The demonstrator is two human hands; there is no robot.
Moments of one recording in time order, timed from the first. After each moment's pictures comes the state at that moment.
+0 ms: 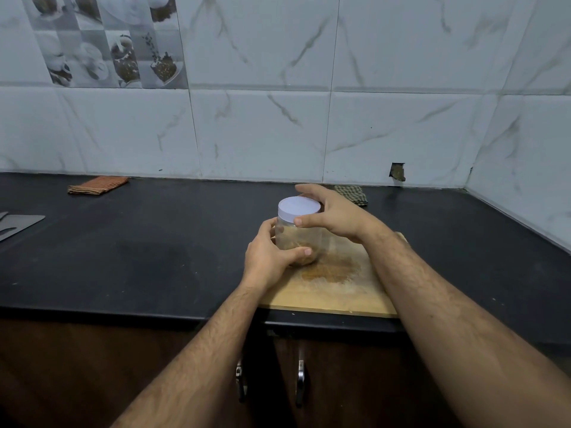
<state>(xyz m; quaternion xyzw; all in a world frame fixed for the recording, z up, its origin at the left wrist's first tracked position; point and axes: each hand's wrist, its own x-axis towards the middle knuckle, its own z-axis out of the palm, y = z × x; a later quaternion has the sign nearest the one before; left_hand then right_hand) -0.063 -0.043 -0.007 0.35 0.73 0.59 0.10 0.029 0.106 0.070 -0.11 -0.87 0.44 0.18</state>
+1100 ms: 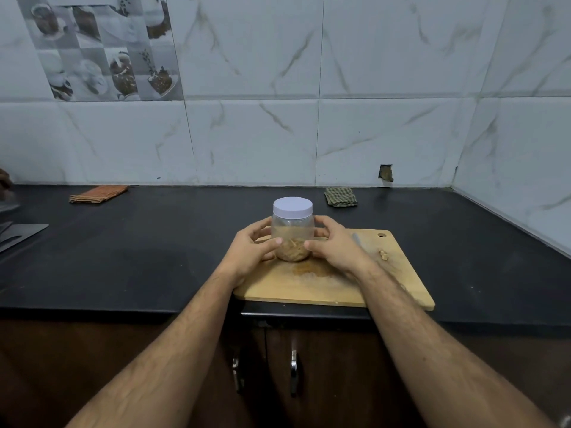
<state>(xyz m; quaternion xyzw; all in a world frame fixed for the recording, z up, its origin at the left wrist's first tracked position) -0.085 -0.055 -0.002 0.38 0.62 0.65 0.23 0.063 0.087 0.011 -0.20 -0.76 0.57 0.25</state>
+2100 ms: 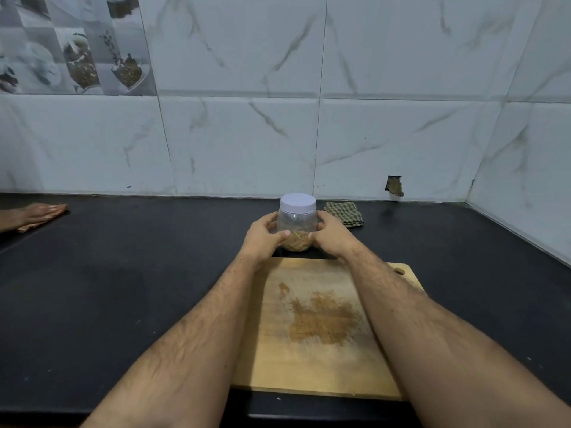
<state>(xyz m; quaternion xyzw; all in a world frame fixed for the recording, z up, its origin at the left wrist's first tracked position) -0.174 0.087 0.004 0.36 0.70 0.59 0.18 -0.043 0.206 0.027 -0.29 -0.79 0.50 0.21</state>
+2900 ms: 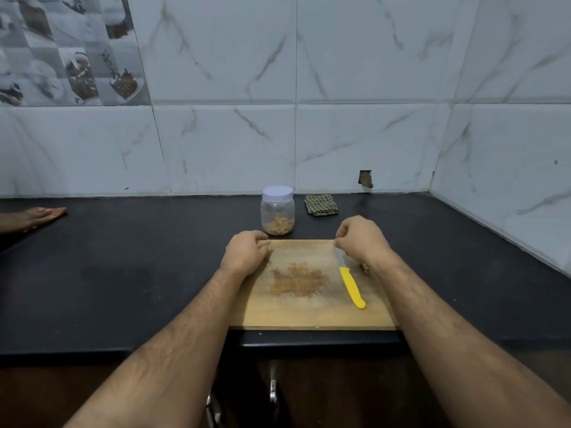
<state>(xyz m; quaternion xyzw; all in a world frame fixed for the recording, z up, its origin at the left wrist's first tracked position) -0.107 0.020 0.003 0.41 0.85 0.33 0.01 0.095 0.156 0.051 -0.43 -0.86 0.19 0.20</state>
